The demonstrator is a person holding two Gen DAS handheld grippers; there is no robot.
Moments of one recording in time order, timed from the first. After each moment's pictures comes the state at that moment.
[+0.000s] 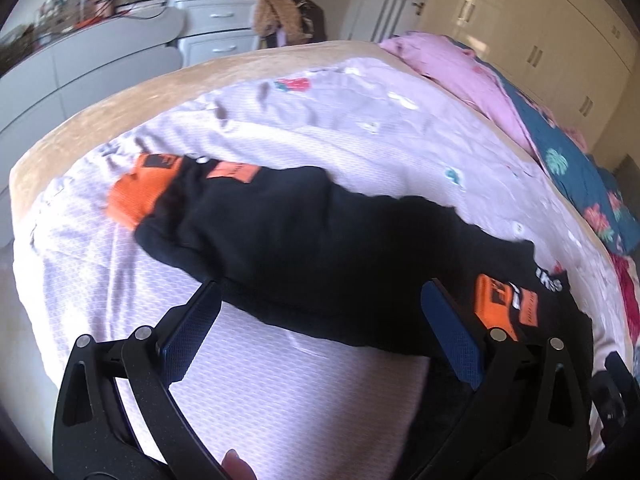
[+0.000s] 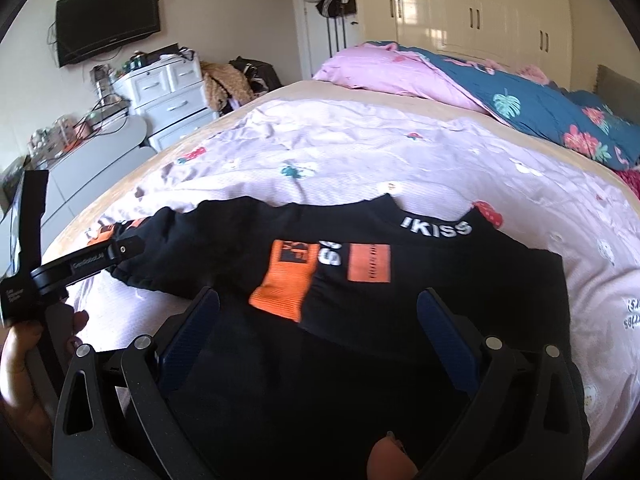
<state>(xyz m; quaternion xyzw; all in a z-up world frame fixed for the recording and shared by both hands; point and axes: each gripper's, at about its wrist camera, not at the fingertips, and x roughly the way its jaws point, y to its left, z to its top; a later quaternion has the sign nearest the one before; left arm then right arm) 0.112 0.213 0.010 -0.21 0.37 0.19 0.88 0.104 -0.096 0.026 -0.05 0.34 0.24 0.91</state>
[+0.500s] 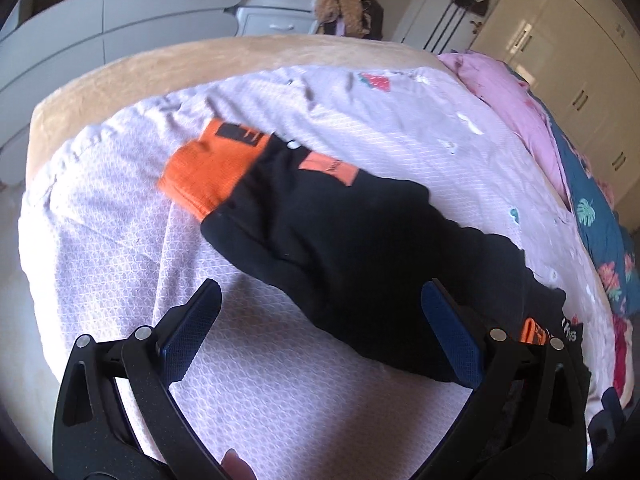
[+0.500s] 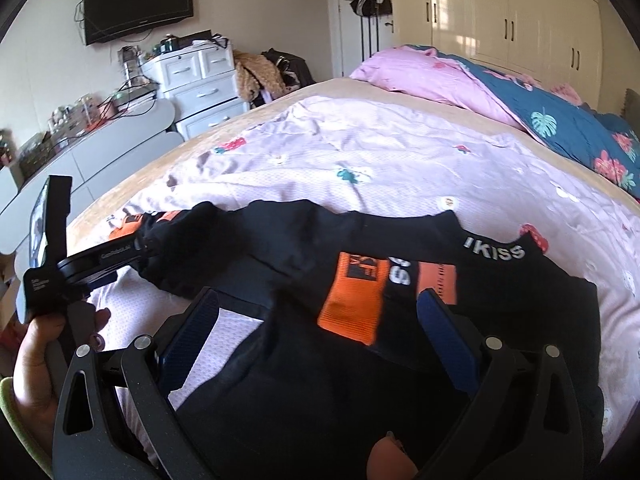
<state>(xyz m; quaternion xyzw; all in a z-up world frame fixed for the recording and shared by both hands) 0.099 0.277 -0.016 -0.30 0.37 0.25 0.85 0.101 -0.036 0.025 -0.08 0.33 0.29 0.89</state>
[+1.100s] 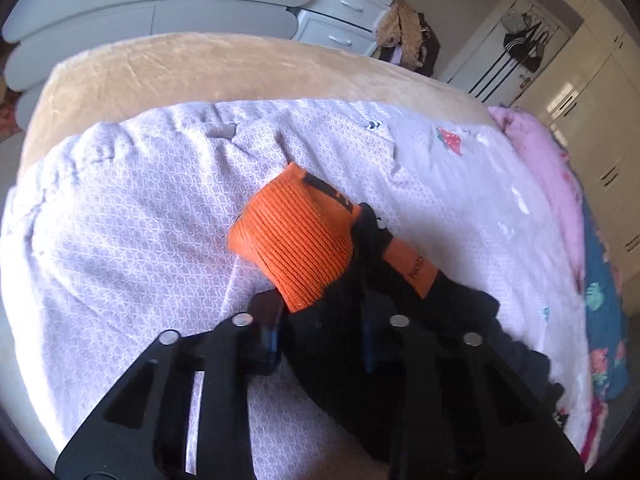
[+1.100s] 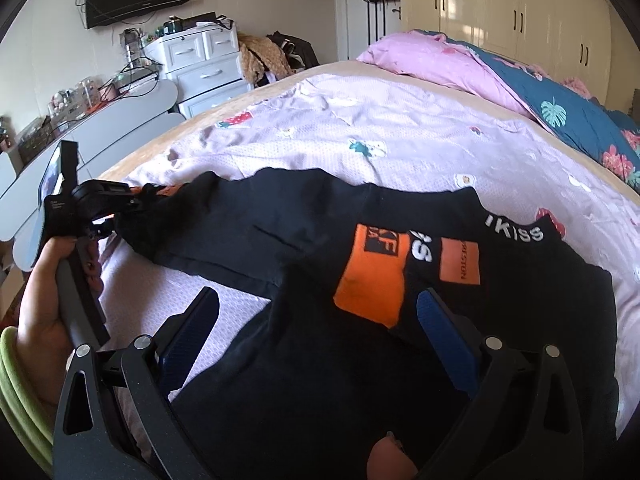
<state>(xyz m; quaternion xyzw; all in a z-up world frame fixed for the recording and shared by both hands) 0.105 0.349 -0.031 -0.38 0.31 0.30 0.82 0.102 -0.026 -0.002 -0.09 0.36 0.29 0.88</state>
